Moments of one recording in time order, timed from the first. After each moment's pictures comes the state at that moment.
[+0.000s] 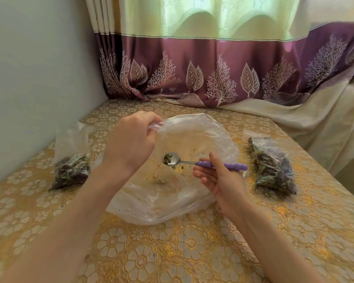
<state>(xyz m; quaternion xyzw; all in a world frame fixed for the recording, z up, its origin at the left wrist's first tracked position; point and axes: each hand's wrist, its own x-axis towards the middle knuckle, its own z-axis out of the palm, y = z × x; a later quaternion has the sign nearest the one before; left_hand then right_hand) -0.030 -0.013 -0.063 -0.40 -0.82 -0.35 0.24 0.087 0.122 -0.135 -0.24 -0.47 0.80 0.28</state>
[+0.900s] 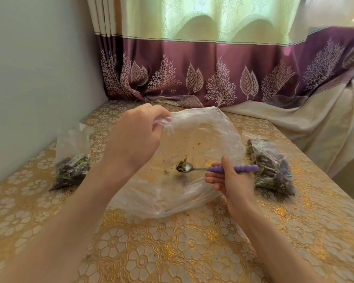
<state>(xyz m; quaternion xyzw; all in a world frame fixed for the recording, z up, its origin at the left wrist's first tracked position) -0.017 -0.015 -0.047 -0.43 -0.79 -0.37 0.24 0.094 0.133 -0.140 -0.31 -0.54 0.70 0.35</state>
